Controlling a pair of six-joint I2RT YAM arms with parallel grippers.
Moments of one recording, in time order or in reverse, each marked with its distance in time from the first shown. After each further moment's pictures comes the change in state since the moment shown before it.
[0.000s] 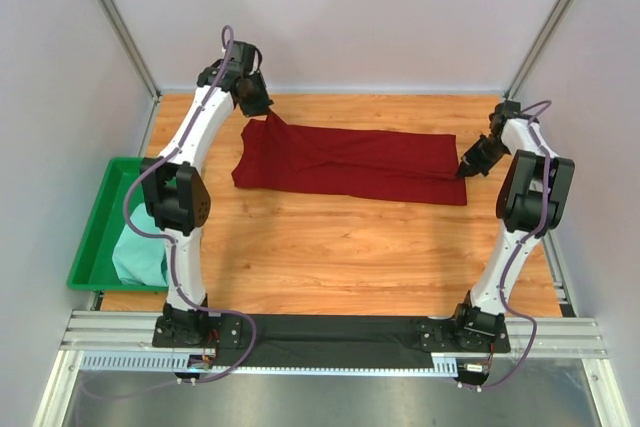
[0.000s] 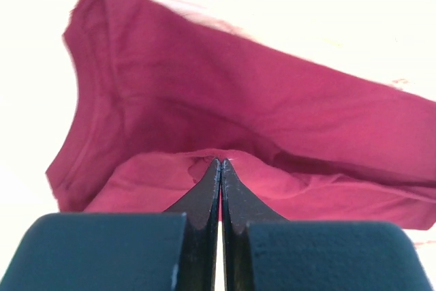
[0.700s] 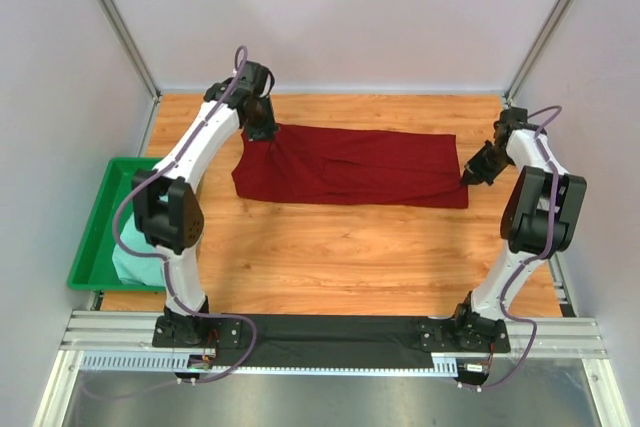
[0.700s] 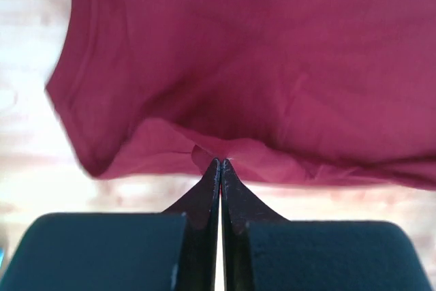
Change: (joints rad) left arm -0.090 -0.217 -0.314 -0.042 -0.041 0.003; right arm -0.005 -0.250 -0.260 0.058 0.039 0.001
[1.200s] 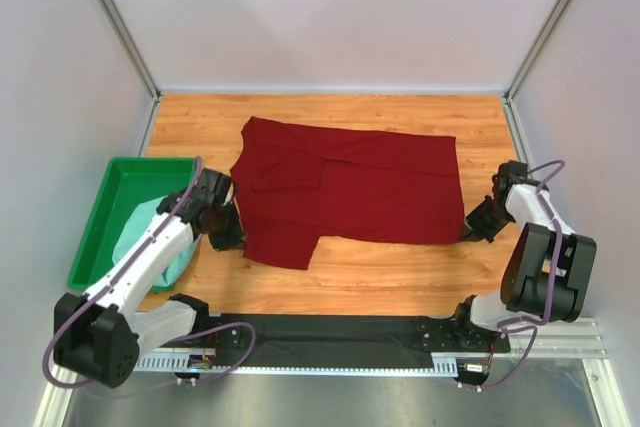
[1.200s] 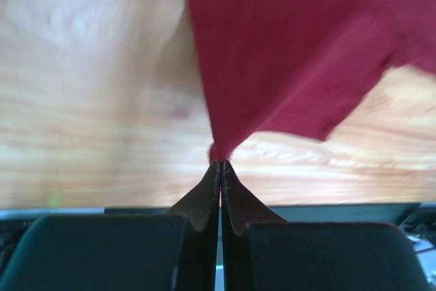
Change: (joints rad) left arm -0.002 -0.835 -1.052 0.003 0.108 -0.166; right arm -0.031 -0.422 -0.576 0.024 0.052 0.015
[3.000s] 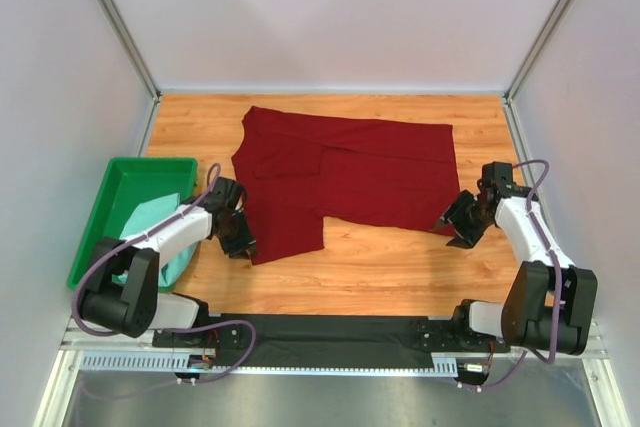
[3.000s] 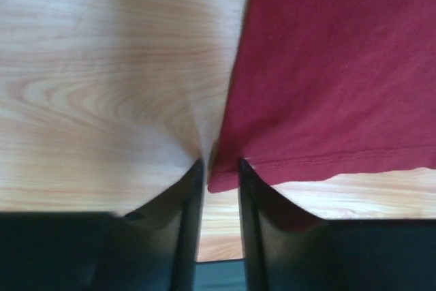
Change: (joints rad) left arm 0.026 0.310 -0.088 0.271 0.014 -0.020; right arm 0.167 -0.167 -0.008 -0.031 -0.148 0.037
